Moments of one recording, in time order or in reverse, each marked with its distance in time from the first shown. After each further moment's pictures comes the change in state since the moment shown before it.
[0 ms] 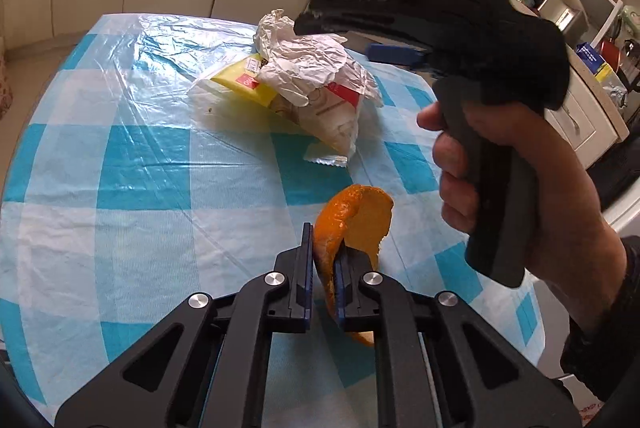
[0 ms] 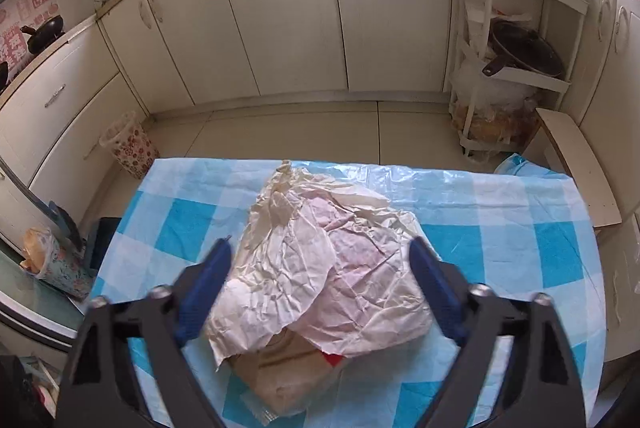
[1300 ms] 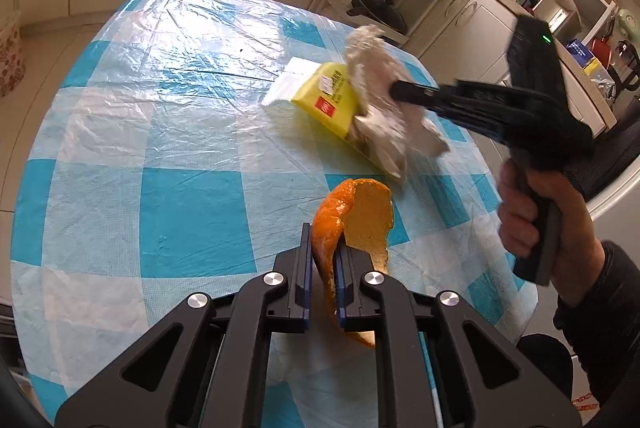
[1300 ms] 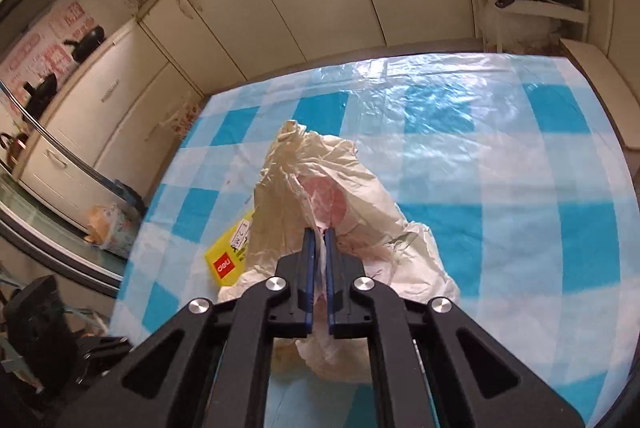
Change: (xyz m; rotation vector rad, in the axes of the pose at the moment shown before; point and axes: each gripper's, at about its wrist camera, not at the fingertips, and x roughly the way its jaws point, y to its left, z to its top) left arm -0.044 0.013 -0.064 -0.043 0.011 -0.006; right arm -0.073 -0.057 -0.099 0.110 0.057 0.289
